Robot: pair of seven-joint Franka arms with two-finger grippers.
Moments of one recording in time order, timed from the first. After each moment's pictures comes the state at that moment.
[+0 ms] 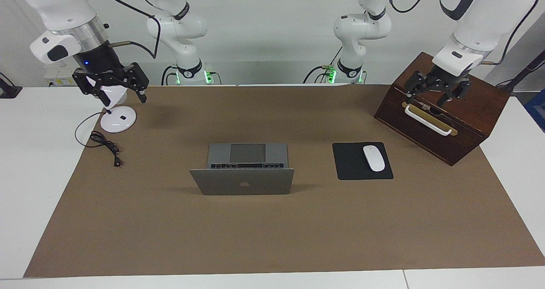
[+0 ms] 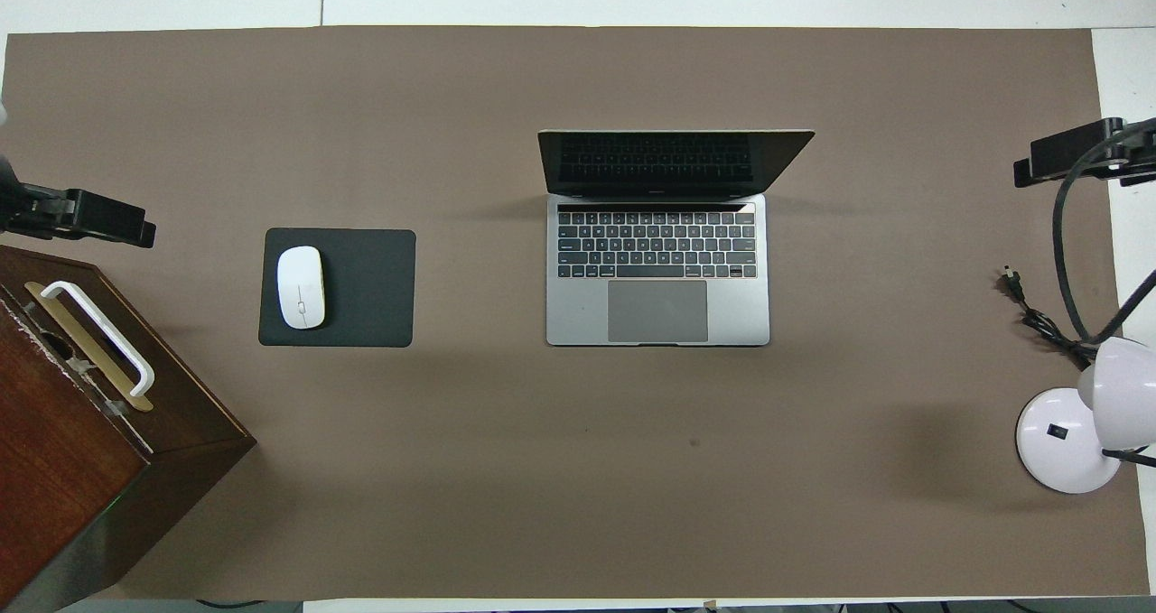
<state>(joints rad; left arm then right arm) -0.04 0.02 0.00 -1.57 -0.04 1.60 0.10 0.08 0.08 -0.12 -1.42 0.09 1.56 -0.03</state>
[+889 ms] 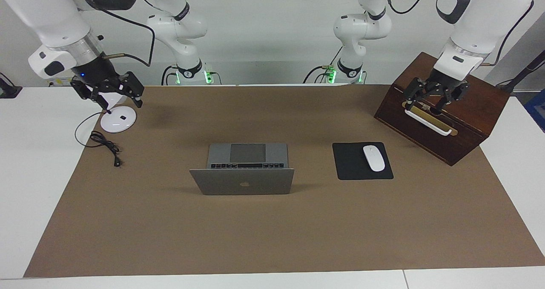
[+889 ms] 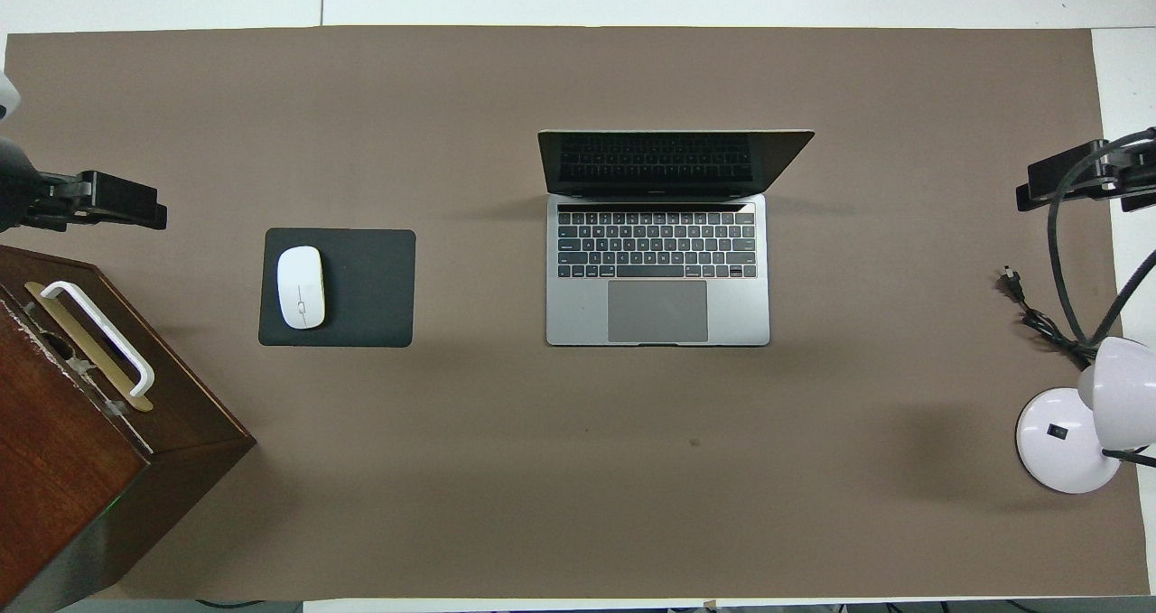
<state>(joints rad) -0.04 0.02 -0.01 -1.60 -0.04 1.66 0.02 0.06 0.10 -0.12 -1.45 0.05 1.53 -0.03</state>
